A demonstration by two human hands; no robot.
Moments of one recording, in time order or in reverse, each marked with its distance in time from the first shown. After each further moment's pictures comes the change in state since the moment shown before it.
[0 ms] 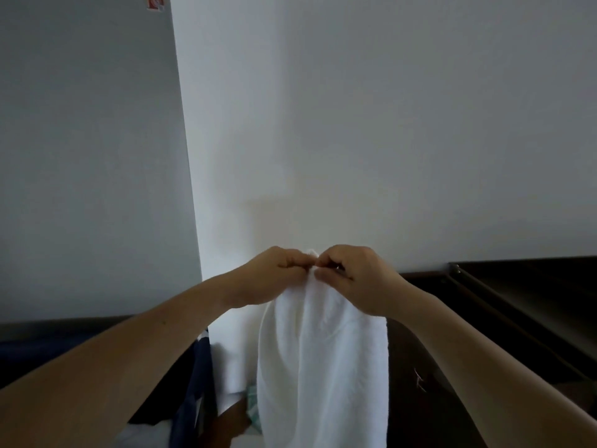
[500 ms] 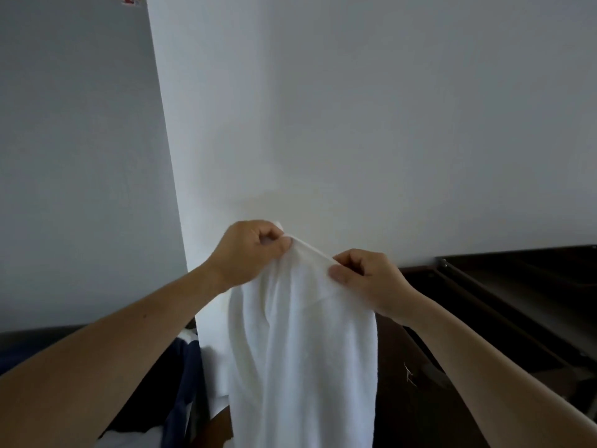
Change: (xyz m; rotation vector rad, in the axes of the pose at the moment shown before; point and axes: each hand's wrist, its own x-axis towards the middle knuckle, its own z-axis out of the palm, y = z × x) left_hand 0.022 -0.008 -0.013 0.158 0.477 0.056; right_hand -0.019 0.031 0.001 0.452 0.108 0.322
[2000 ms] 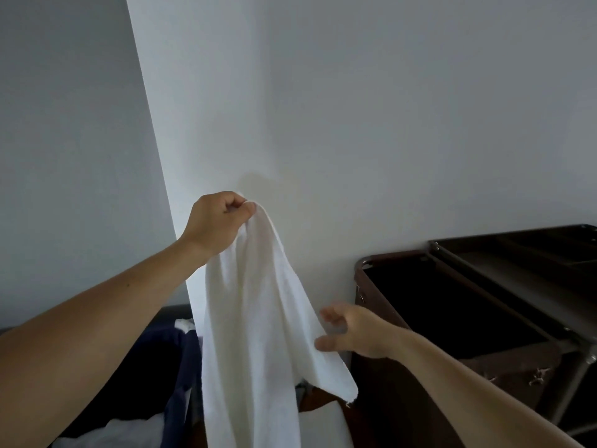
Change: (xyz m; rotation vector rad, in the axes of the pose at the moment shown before) left_hand 0.018 -0.009 -0.013 0.021 0.193 -0.133; right_hand -0.034 0.077 0.031 -0.217 -0.461 0.241
